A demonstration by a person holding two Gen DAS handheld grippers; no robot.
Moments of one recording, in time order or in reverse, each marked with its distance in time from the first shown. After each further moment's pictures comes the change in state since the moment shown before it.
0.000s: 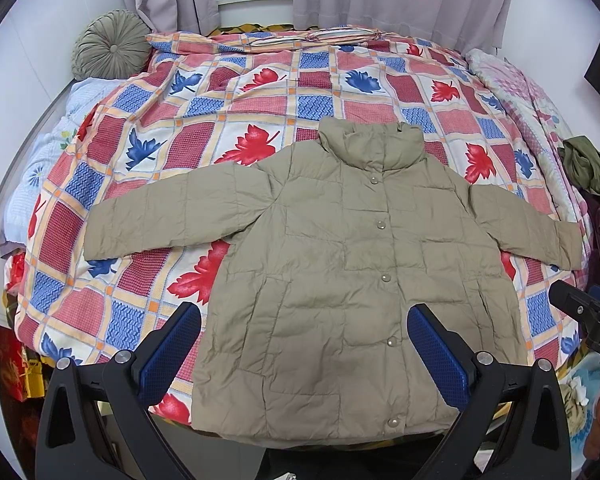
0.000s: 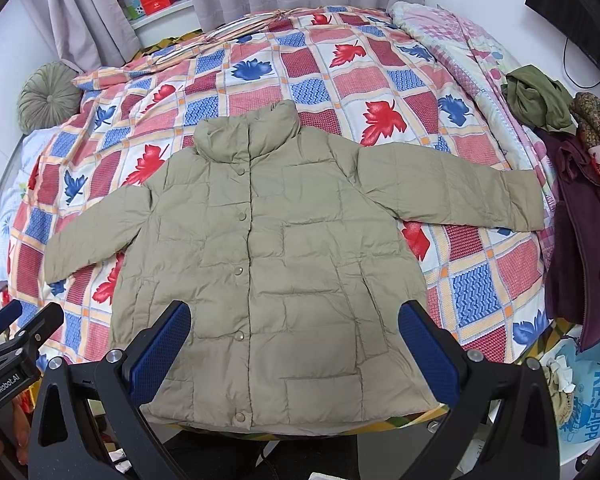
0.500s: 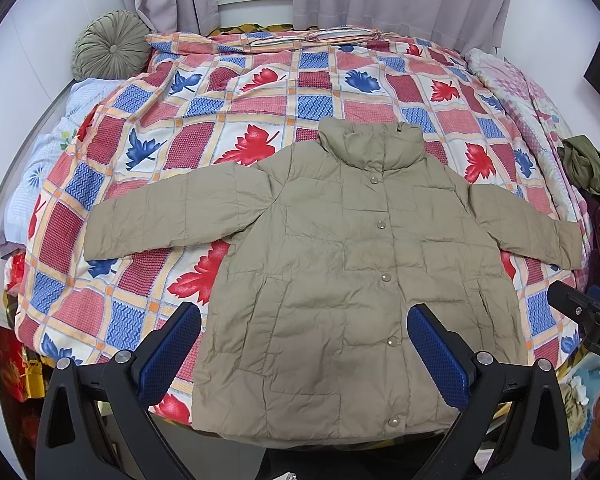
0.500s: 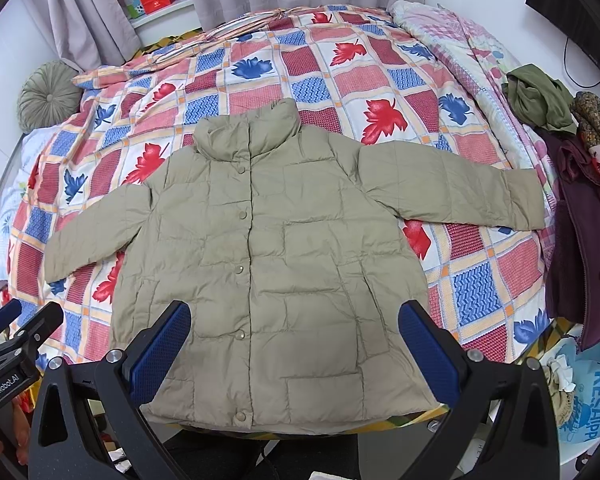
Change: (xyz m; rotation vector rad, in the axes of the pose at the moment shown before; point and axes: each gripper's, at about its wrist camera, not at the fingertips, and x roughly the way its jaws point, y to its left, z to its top) left arm 0.001 0.000 0.000 -0.001 0.000 0.001; right arm -0.002 0.001 0.000 -0.001 -0.002 0.000
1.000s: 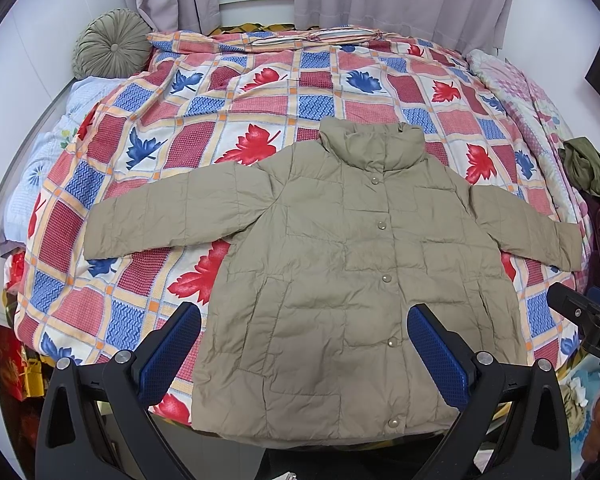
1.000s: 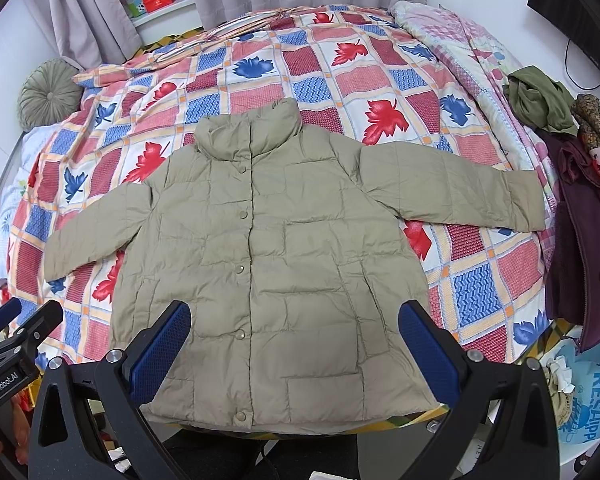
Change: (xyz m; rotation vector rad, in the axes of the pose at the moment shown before) left arm 0.000 0.001 0.000 0.002 0.000 -0.001; right arm -0.002 0.001 0.000 0.000 0.000 0.000
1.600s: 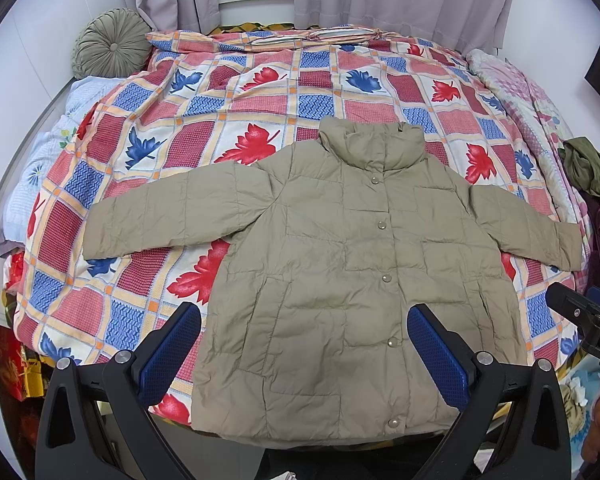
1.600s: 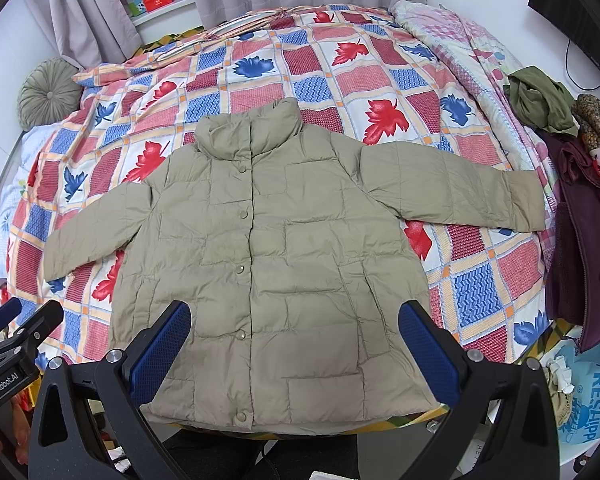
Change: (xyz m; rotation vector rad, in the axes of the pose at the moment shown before) left arm 0.000 0.000 0.000 -0.001 0.000 0.000; right arm 0.002 0.000 0.001 -0.001 0.000 -0.001
